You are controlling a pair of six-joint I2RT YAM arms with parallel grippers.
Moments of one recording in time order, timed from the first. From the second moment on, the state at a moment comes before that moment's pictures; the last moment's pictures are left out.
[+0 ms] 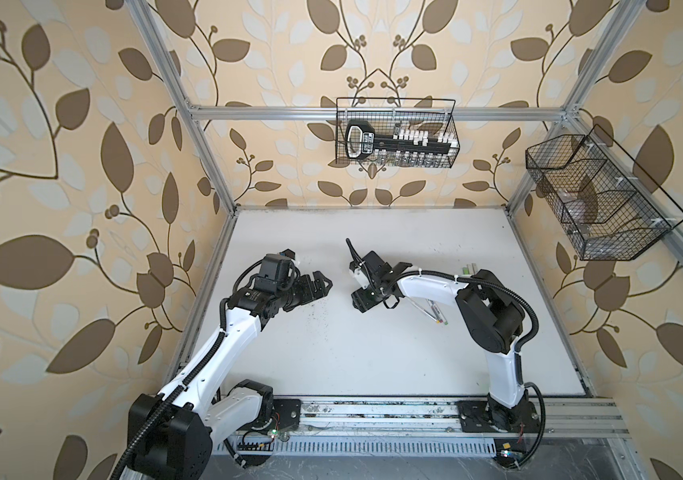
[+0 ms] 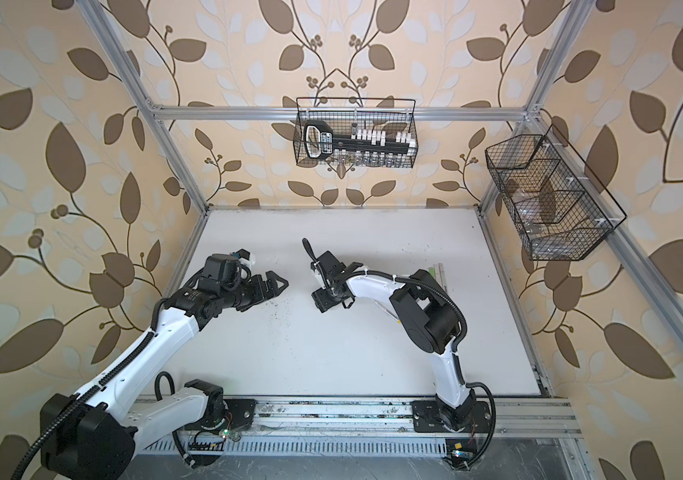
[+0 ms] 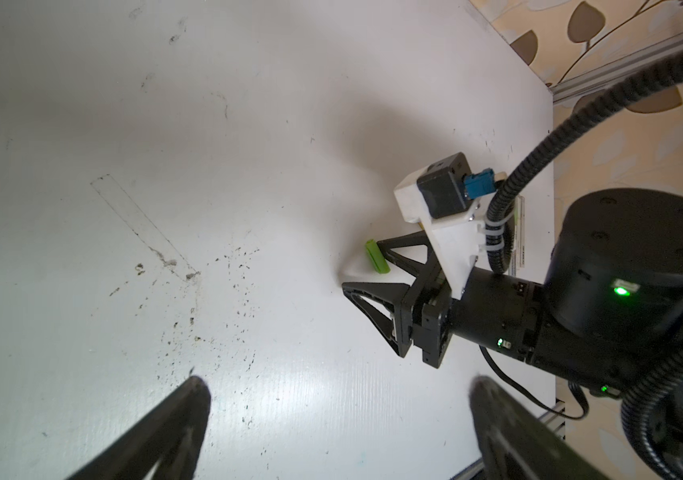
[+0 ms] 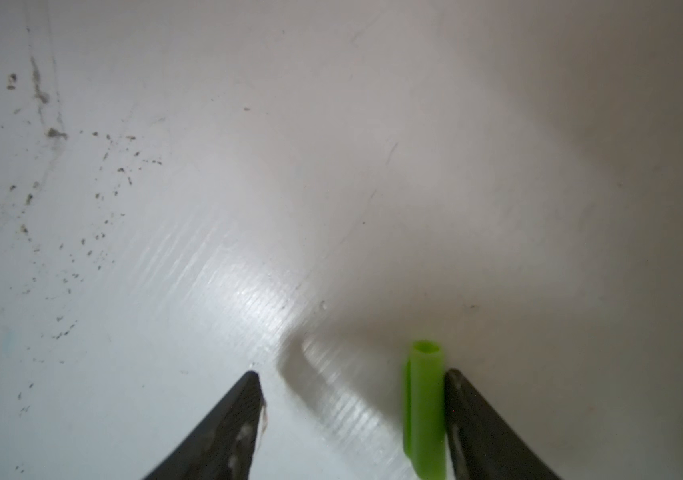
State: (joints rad) left arm -0.24 1.06 0.81 -0.55 0.34 -0.63; right arm 0.74 2.05 1.39 -0.48 -0.07 0.15
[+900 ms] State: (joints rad) left arm -0.16 0.93 0.82 -0.68 0.33 -0.58; right arm 0.79 2.10 1.47 -0.49 -0.10 0.12
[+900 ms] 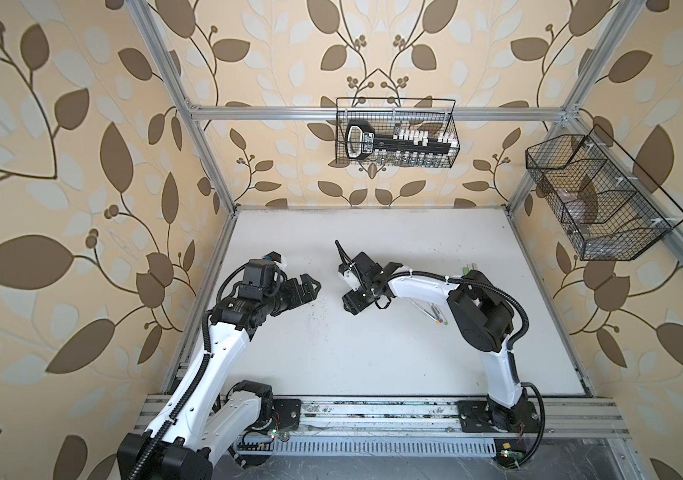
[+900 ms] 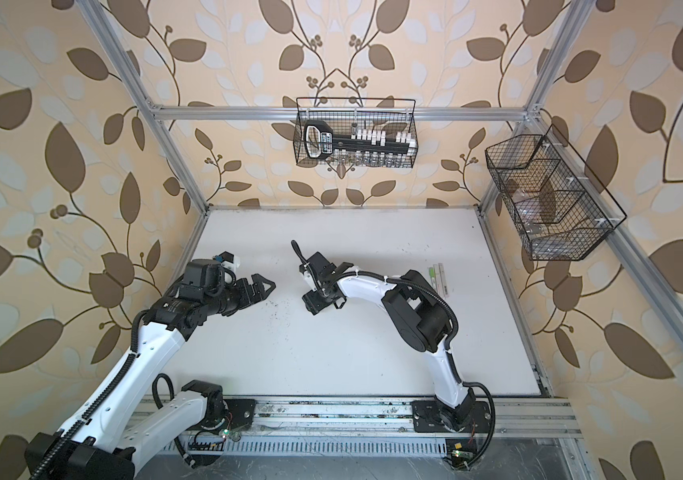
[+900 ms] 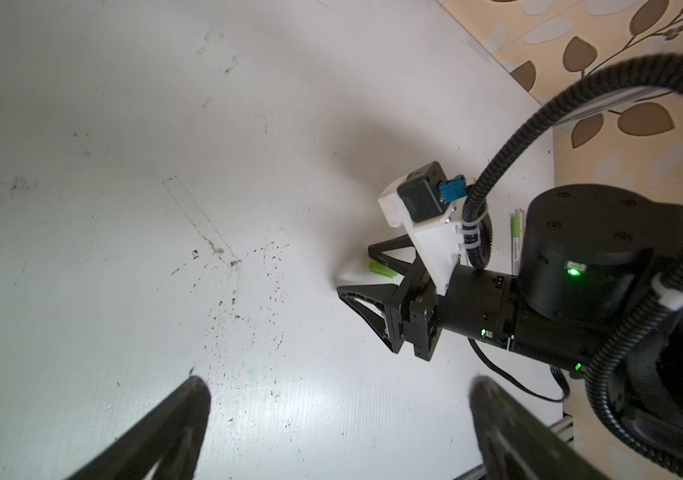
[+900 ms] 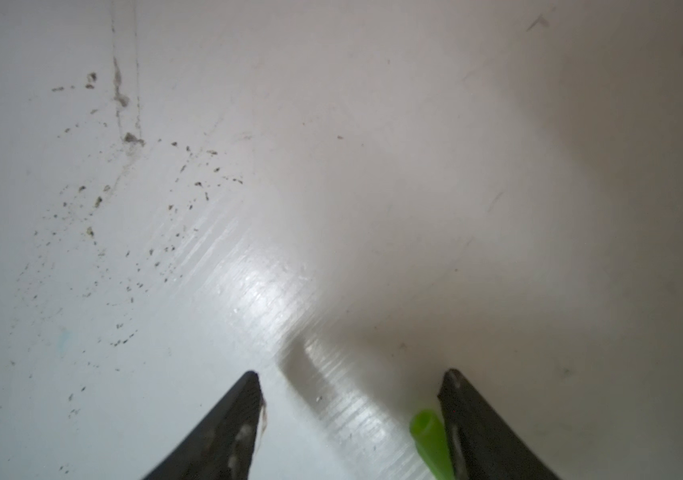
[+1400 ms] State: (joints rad) left arm -0.15 0.93 0.82 -0.68 0.36 -0.58; right arm 0.85 1.98 1.26 -0.38 -0.10 0.16
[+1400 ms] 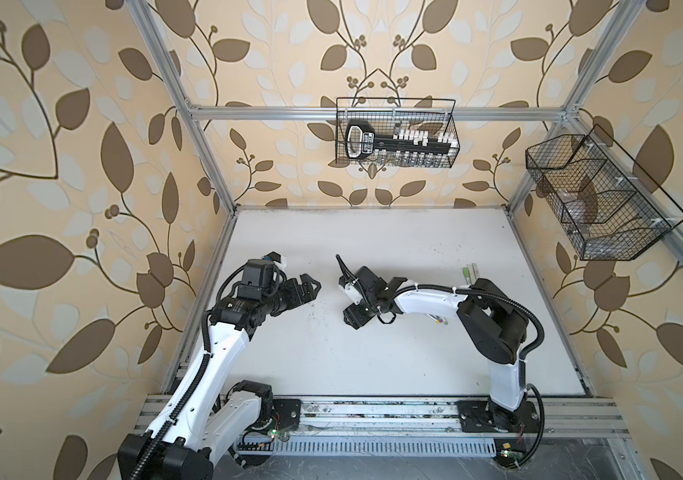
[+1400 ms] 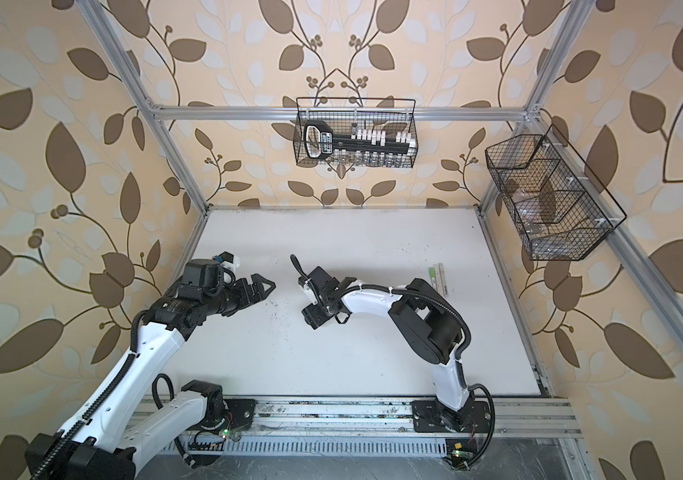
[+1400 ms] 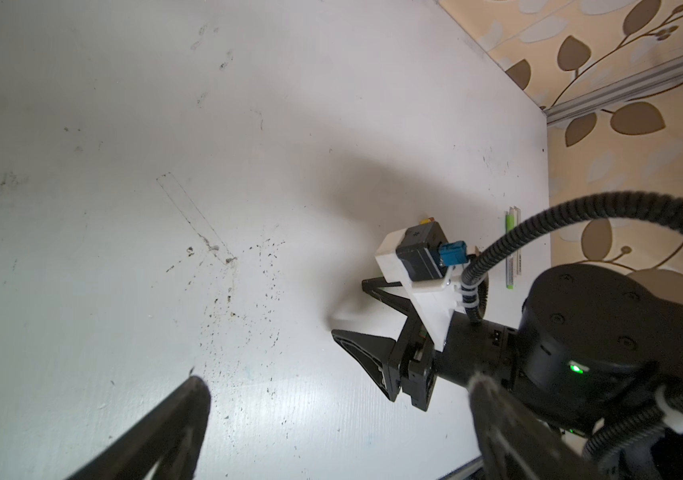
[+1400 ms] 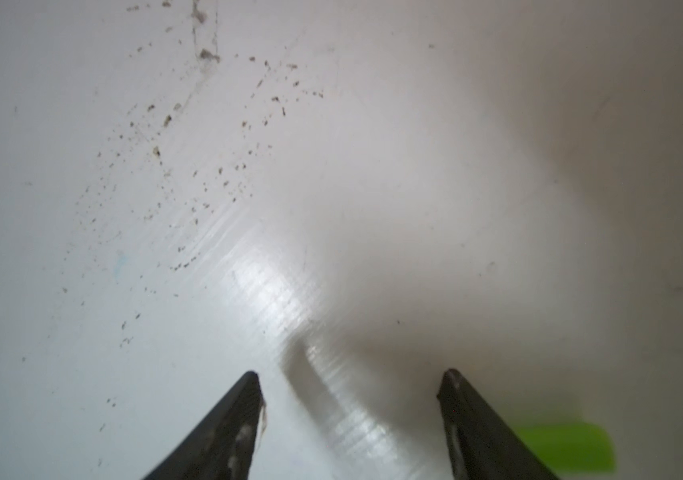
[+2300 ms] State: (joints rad) left arm -0.15 1.18 0.79 -0.53 0.44 -0.64; right arm 0.89 1.57 0.98 -0.37 -0.01 0.32
